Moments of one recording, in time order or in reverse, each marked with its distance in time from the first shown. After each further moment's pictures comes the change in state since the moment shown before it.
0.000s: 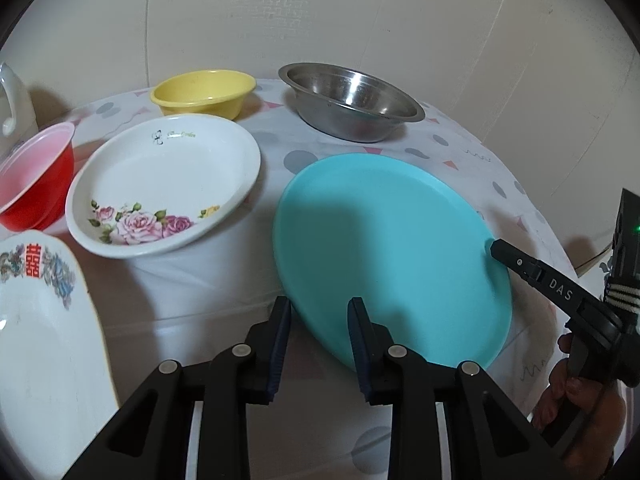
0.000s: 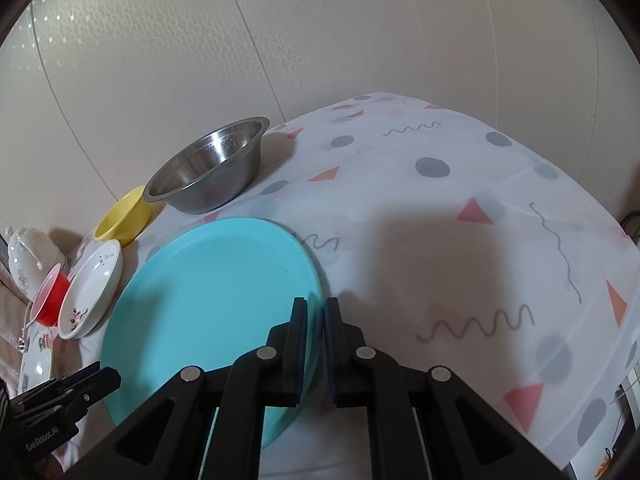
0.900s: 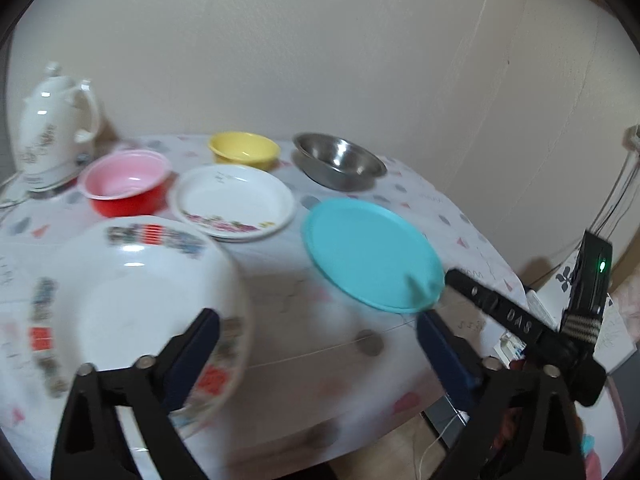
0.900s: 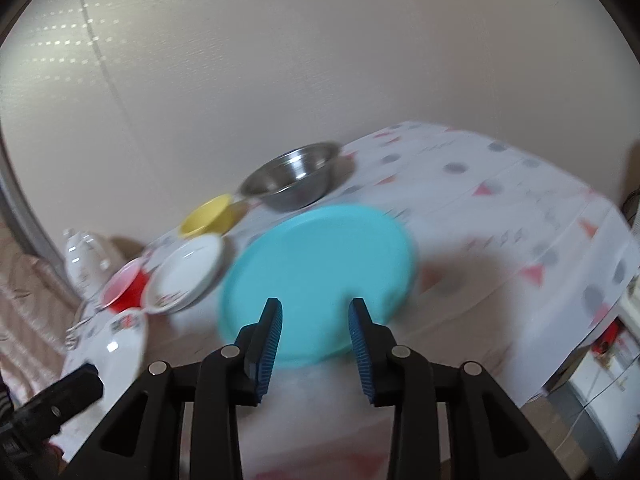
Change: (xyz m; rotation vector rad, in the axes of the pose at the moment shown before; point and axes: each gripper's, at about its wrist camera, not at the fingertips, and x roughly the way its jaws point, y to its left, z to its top) left arm -0.140 0.045 -0.058 -0.017 -0.209 -0.101; right arm -0.092 0.072 -0.069 0.037 -0.121 0.130
